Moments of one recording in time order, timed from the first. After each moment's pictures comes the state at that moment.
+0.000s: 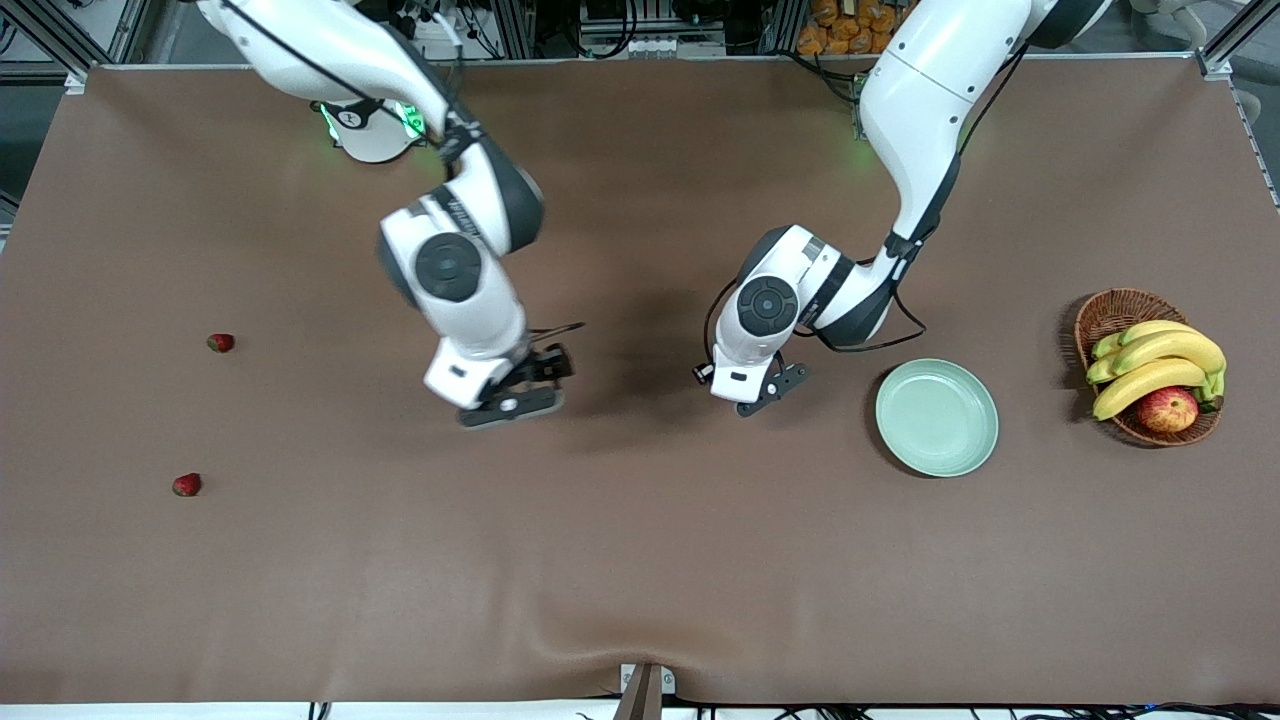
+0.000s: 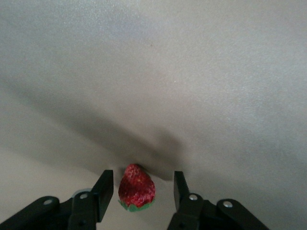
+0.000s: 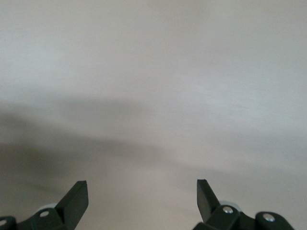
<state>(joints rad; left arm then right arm) -0.46 0.66 -0.20 -1.77 0.02 2.34 -1.20 0.39 0.46 0.11 -1.72 -0.08 2.22 0.34</state>
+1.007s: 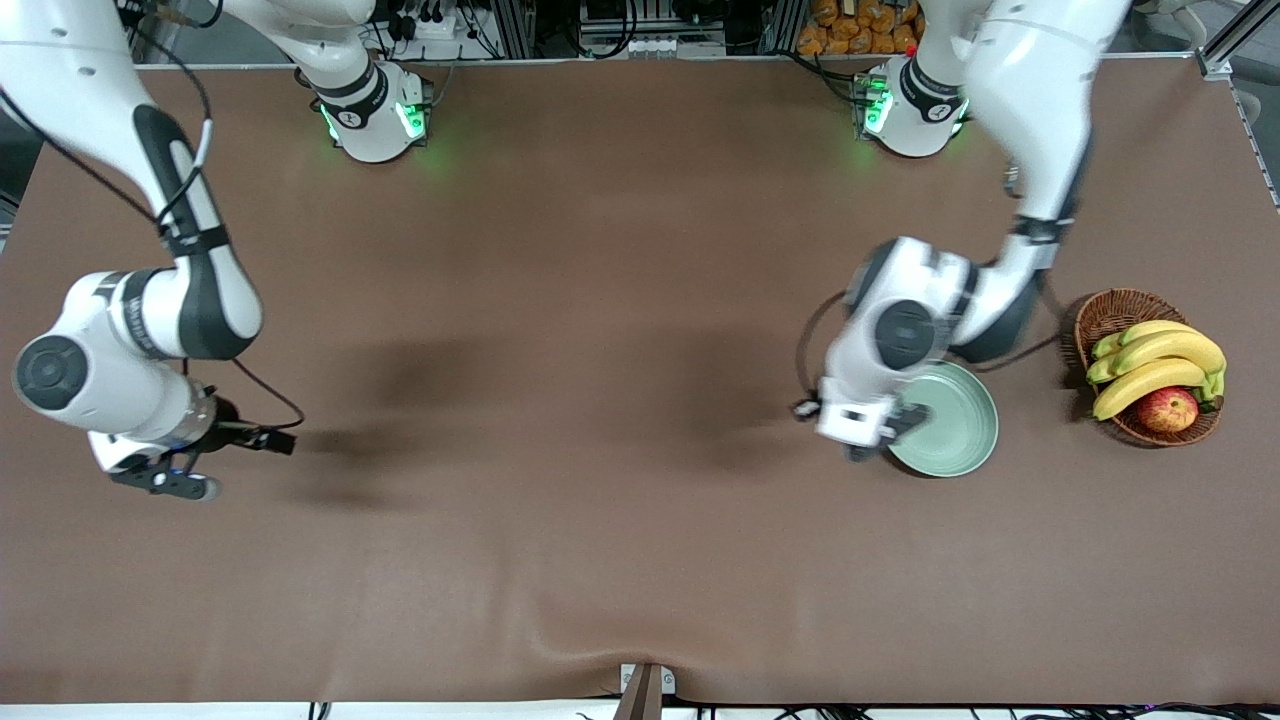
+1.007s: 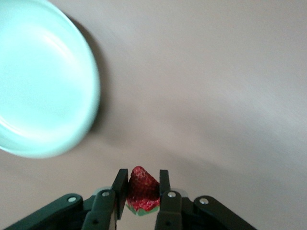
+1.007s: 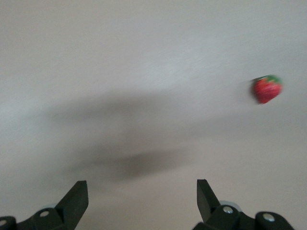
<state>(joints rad) -0.20 0.50 -0.16 -1.73 0.08 2.14 -0.85 -0.18 0.52 0.10 -1.70 -0.10 2.21 0.22</state>
